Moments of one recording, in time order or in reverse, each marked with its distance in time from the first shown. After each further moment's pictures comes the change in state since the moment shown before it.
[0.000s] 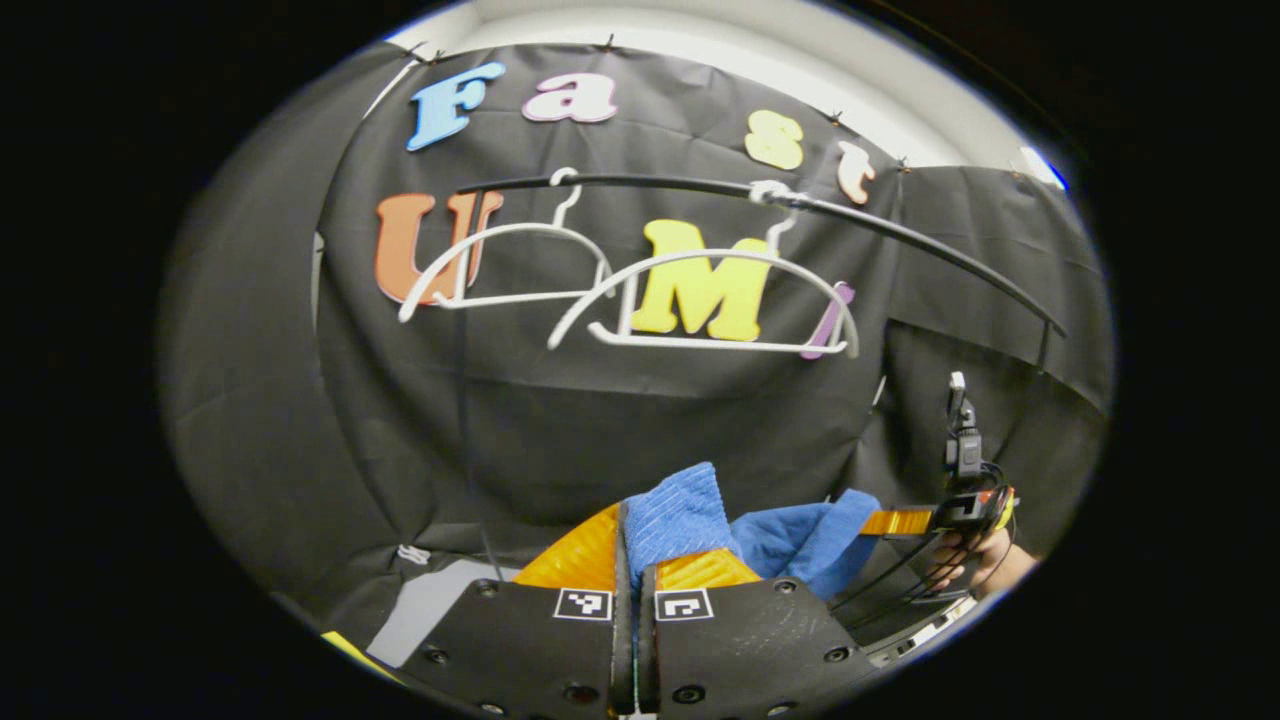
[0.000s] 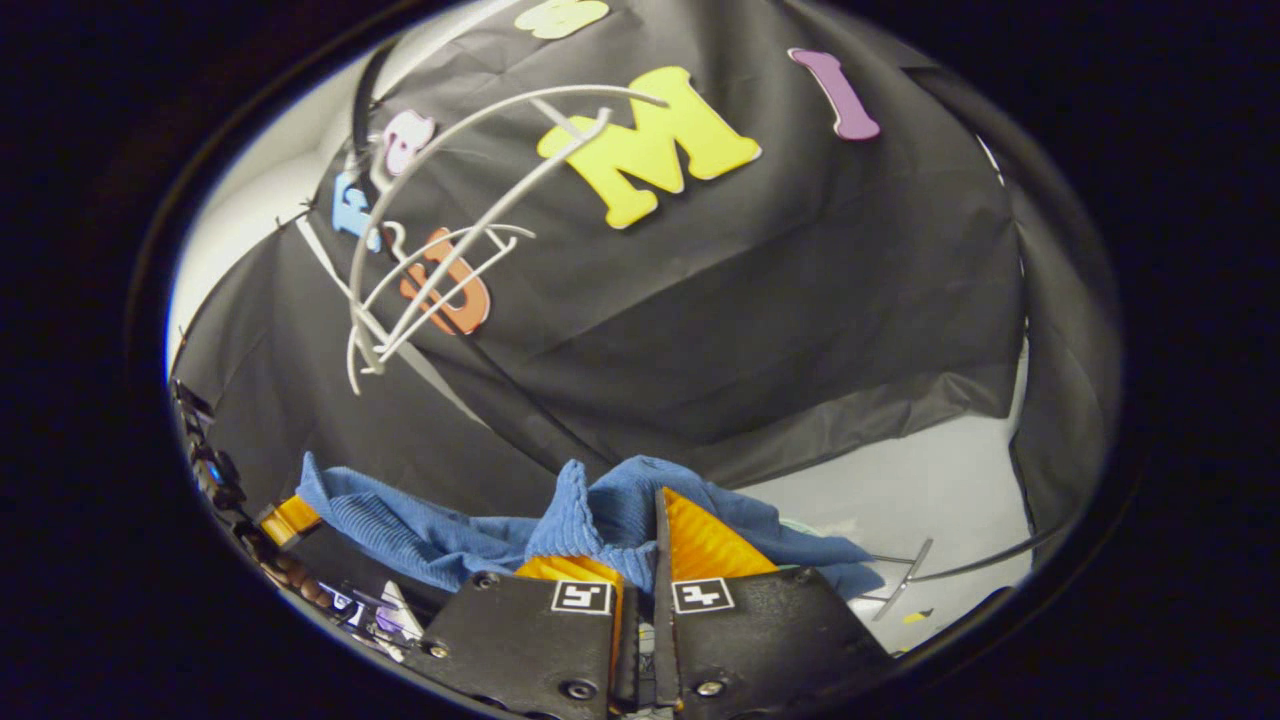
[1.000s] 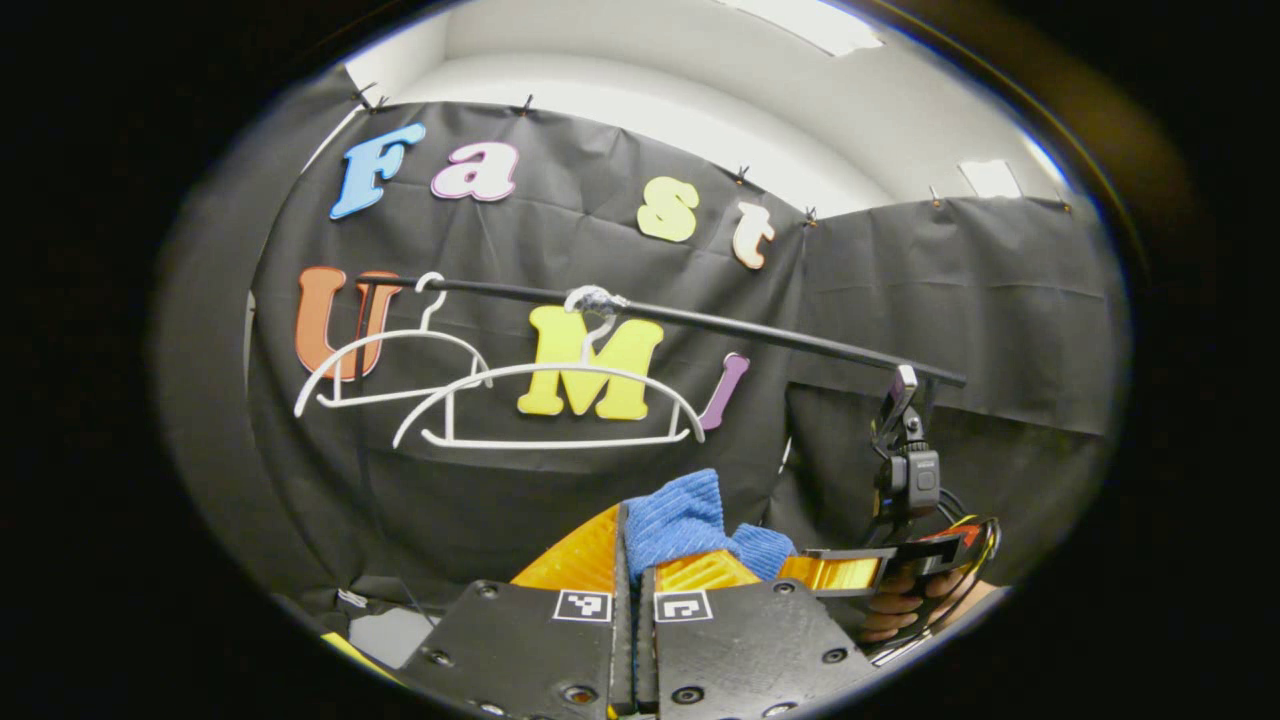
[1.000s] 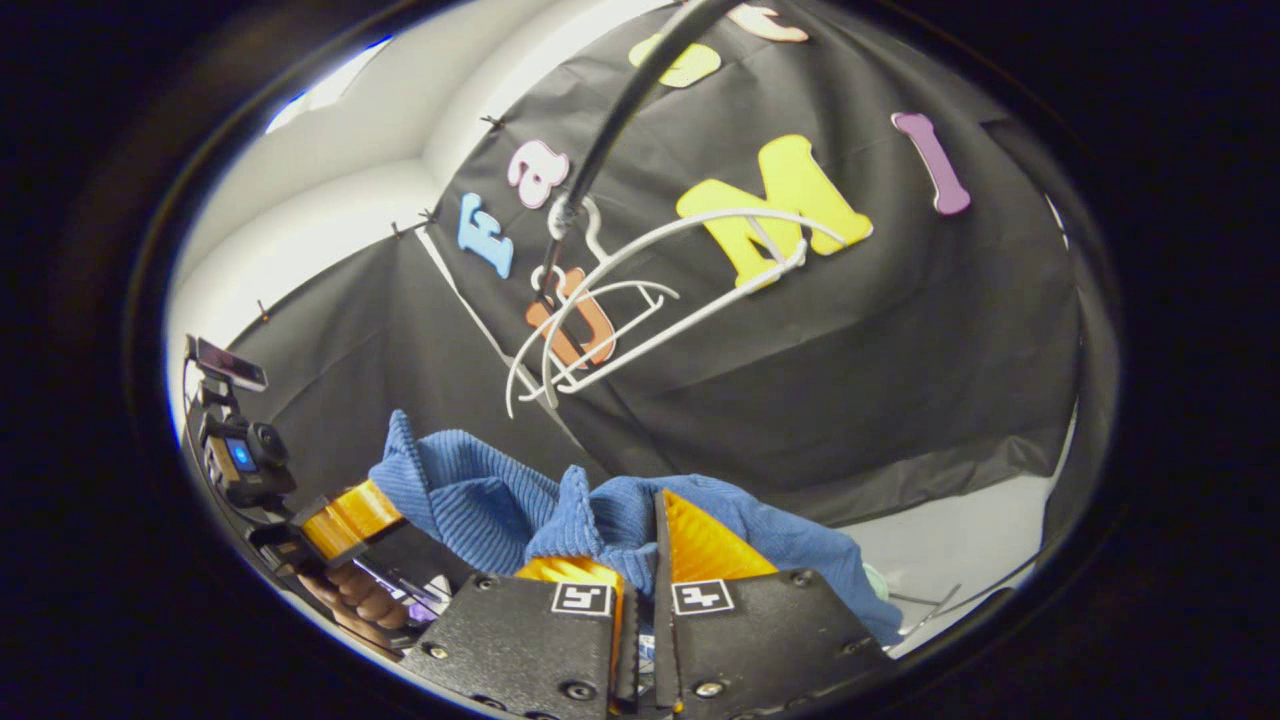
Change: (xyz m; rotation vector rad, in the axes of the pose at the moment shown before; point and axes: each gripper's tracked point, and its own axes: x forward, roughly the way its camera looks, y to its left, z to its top) left arm -0.022 -0.110 0.038 0.022 -0.173 -0.156; right arm -0.067 0.085 0.014 -0.099 -0.067 0.222
